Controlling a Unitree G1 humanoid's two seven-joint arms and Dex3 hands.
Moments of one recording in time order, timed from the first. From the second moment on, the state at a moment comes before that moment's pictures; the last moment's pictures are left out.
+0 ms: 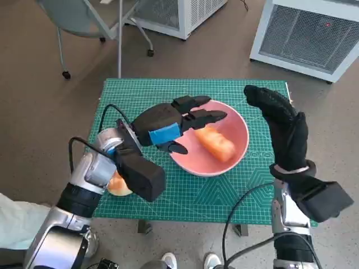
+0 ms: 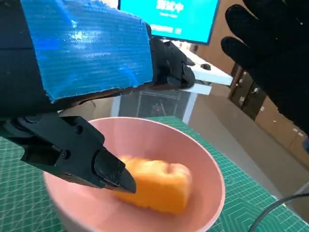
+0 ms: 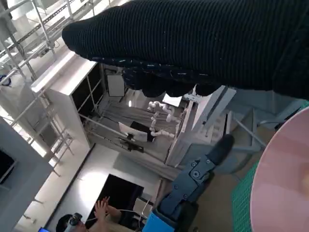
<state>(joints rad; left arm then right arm) -0.72 0.44 -0.28 0.34 0.39 -0.48 -0.39 -0.47 -0.12 -0.10 0.36 0.21 -0.64 0.34</state>
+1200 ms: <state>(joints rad) -0.39 0.82 0.01 0.02 0.11 -0.18 -0.76 -0.49 -0.12 -0.11 0.39 0.22 -0.64 0.36</state>
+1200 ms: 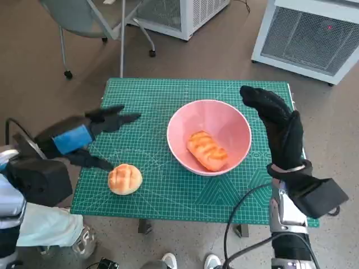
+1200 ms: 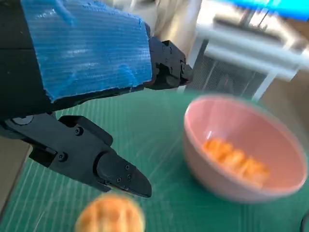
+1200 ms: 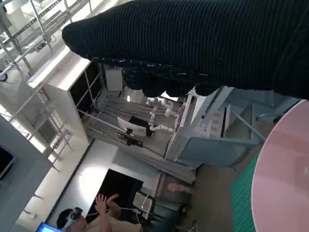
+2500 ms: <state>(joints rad) -0.30 0.76 -0.26 -0.06 0.45 0.11 -0.74 -0.50 -0.15 -0.11 0.42 0.24 -0.64 0.41</state>
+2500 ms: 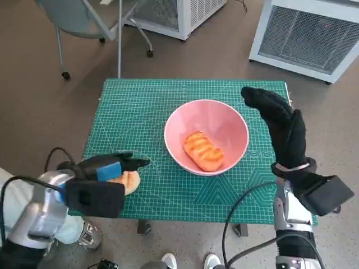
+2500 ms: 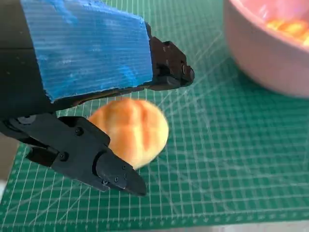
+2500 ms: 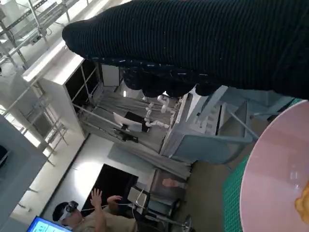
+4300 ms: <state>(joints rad) -0.67 0.48 -0.15 0.02 0.44 -0.11 -0.25 -0.53 -0.15 -0.12 0.47 0.24 -0.66 0.42</state>
